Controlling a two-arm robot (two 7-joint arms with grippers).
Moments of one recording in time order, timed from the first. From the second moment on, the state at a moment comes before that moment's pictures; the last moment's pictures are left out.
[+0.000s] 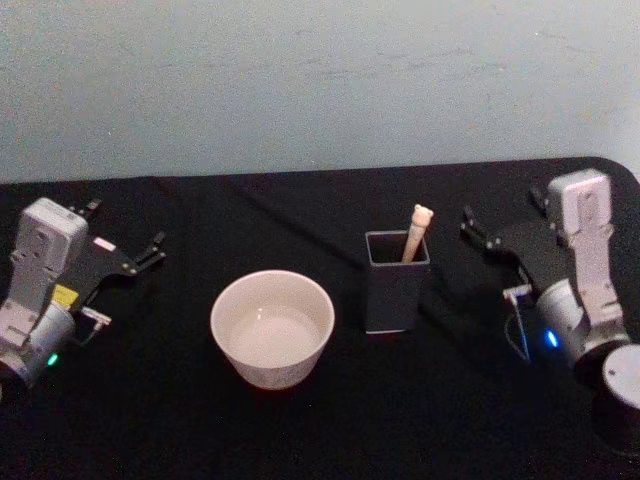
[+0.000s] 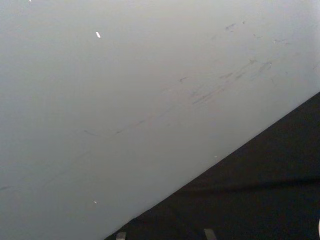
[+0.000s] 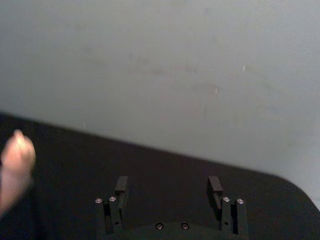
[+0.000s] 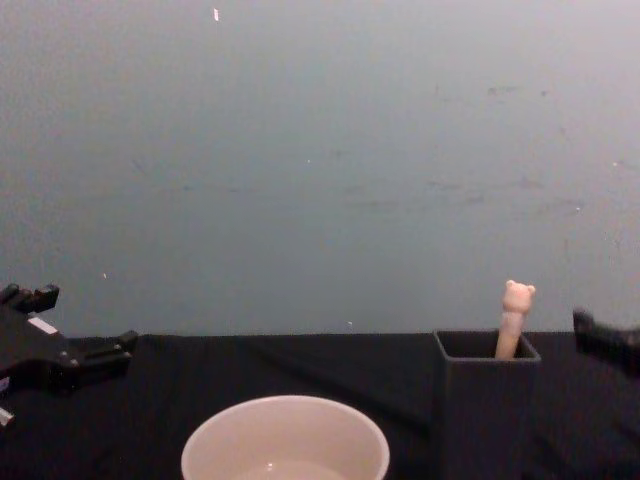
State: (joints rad) left arm -0.20 0.60 0.45 -1.41 -0.25 -0.12 0.03; right arm 0.17 0.38 -0.35 -1.42 0.21 -0.04 -0.13
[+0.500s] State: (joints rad) left arm -0.20 0.60 0.45 -1.41 -0.25 -0.12 0.03; right arm 0.18 0.35 -0.35 -1.34 0.18 -0.03 -0.13
